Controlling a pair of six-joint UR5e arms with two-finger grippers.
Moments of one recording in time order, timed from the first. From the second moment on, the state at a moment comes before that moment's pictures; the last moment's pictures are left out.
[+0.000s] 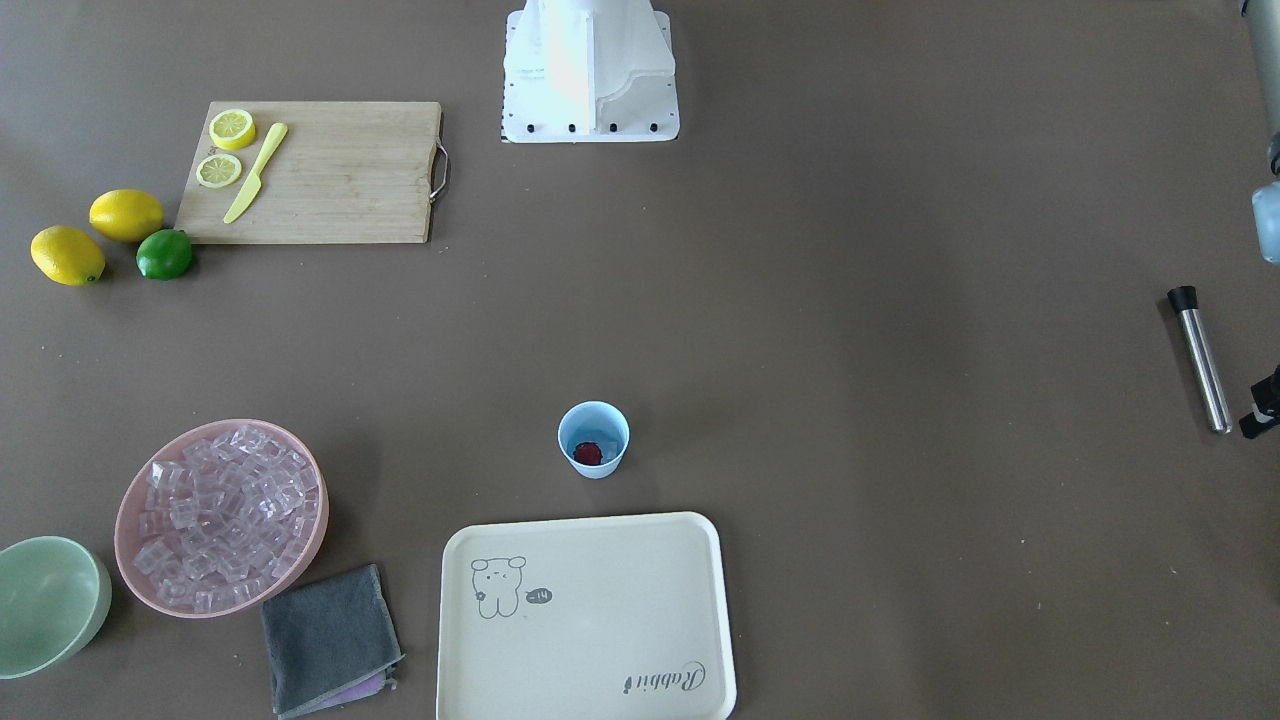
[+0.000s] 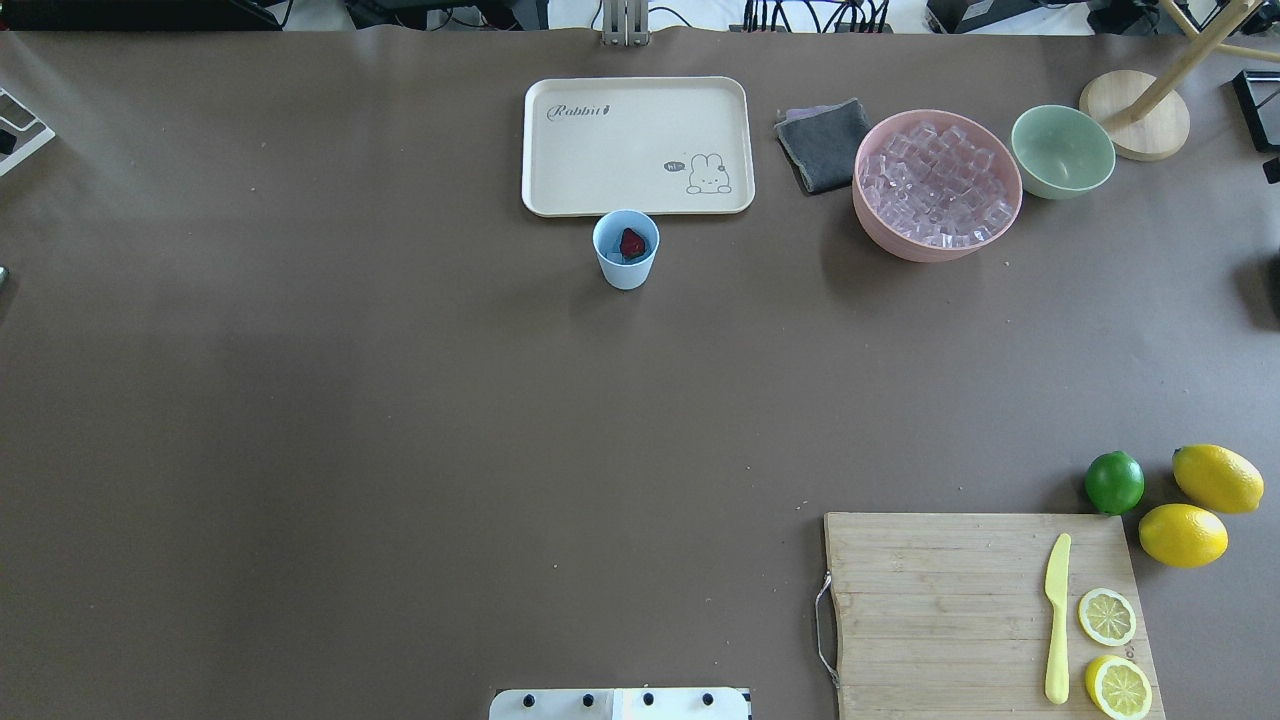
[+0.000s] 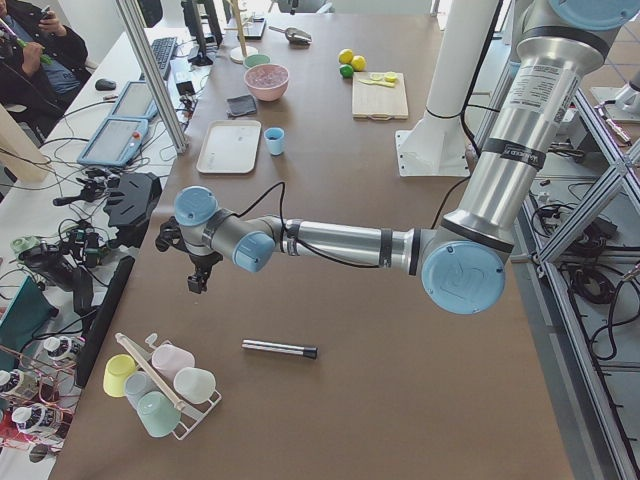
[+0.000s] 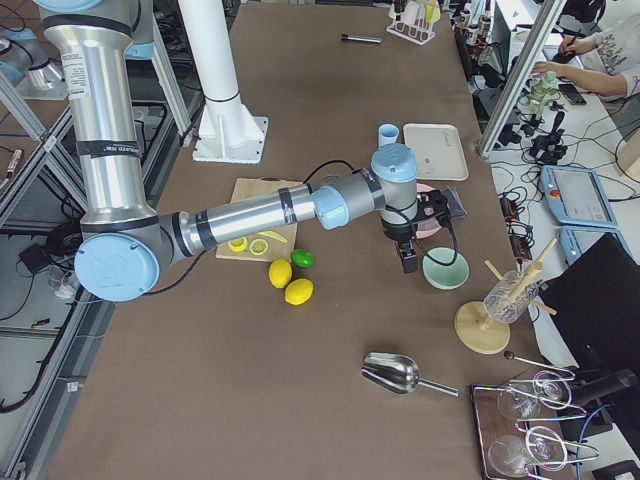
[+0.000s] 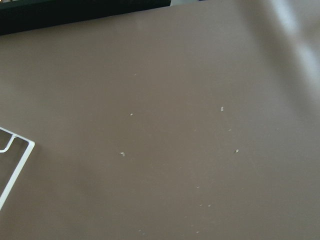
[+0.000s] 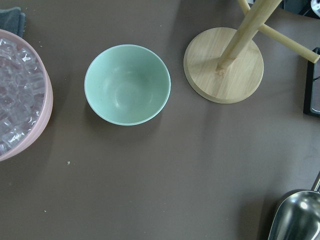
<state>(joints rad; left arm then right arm) -1.38 -1.88 -1.30 -1.98 -2.30 -0.18 1.41 -1.47 1.76 -1.41 2.23 0.21</state>
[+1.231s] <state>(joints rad) -1.31 -1.74 -1.13 -2.17 -2.23 -0.18 1.41 -1.49 1.84 -1.40 2.15 0.19</state>
